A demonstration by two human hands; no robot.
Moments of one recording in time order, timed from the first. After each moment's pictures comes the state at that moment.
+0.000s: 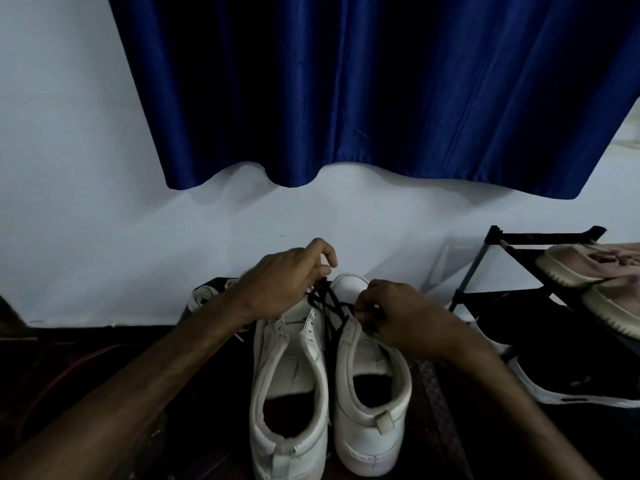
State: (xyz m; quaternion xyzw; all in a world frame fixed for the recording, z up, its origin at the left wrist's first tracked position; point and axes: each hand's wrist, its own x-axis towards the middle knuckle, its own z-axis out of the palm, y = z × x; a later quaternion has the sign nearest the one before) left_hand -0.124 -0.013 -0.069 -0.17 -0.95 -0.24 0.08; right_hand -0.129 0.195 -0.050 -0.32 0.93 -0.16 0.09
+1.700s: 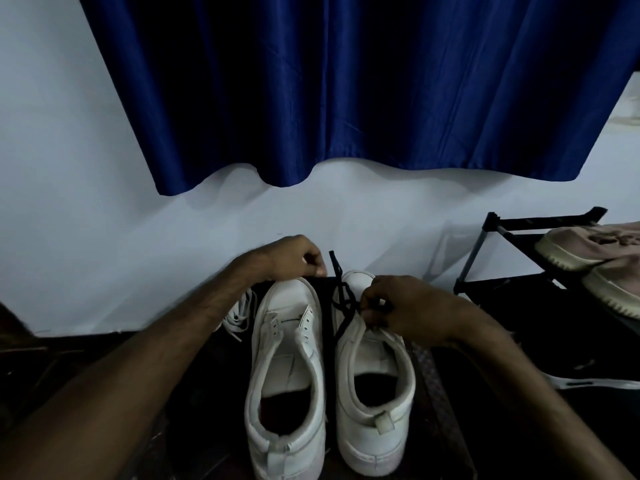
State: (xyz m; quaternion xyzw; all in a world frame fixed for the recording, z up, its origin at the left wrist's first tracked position) left_hand -0.197 -0.022 -0.080 -0.10 -0.95 -0.28 -0.12; right_hand -0.134 0.210 -0.036 -0.32 0.92 -0.17 0.17
